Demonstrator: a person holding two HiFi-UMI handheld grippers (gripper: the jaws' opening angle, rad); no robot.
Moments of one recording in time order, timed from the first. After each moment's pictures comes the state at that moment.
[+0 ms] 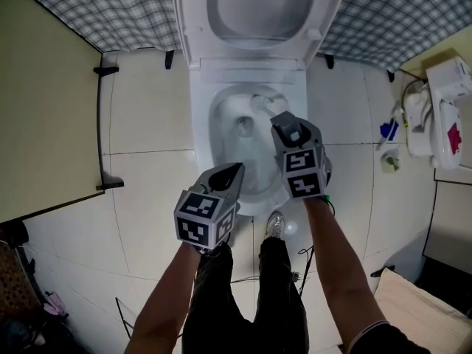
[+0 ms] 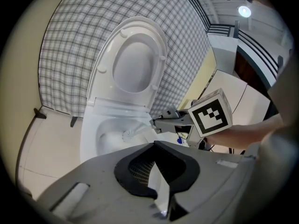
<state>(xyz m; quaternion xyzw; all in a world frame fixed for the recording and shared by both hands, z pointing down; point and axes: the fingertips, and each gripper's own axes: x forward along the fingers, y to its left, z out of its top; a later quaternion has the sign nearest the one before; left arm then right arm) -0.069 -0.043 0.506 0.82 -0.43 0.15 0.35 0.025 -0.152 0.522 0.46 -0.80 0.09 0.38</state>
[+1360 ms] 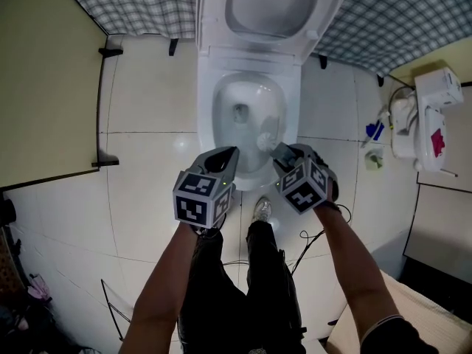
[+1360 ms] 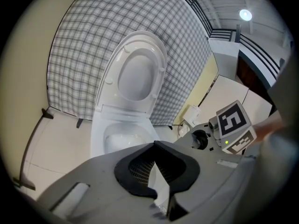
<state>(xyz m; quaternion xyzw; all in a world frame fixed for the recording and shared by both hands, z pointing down) -0.086 -0.013 0.463 0.80 -0.46 0.13 0.36 0.040 -0.017 0.515 0.25 -0.77 0.07 0.59</state>
